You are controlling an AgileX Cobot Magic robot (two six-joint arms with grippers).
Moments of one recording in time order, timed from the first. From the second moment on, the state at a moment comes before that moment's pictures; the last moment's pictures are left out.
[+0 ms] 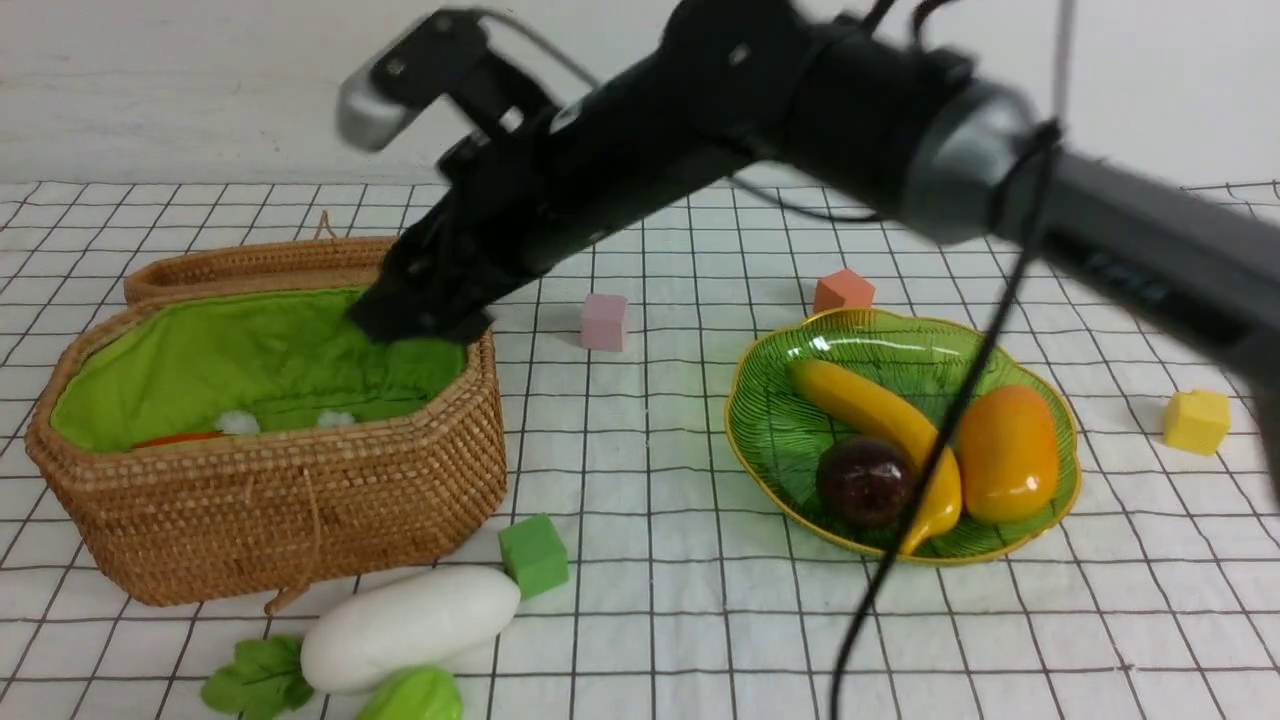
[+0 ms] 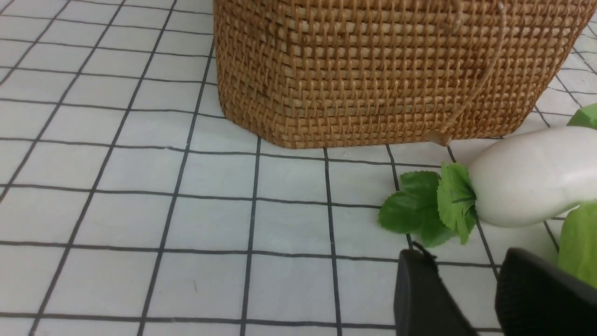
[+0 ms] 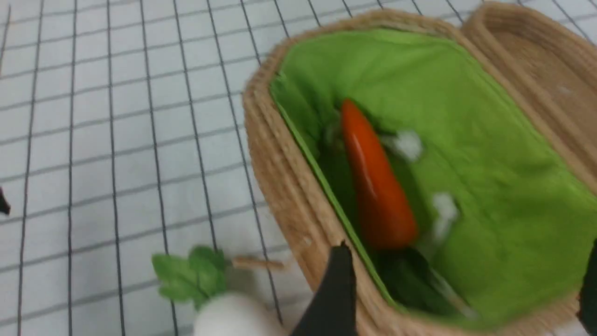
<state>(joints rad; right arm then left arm) 0.60 2.03 -2.09 0.59 0.93 -0.78 -0.05 -0.01 0.03 0.01 0.39 -0.14</state>
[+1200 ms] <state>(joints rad) -0.04 0.13 -0.53 0.24 0.87 -0.10 -0.05 -0.01 0.03 0.01 0.39 -0.14</state>
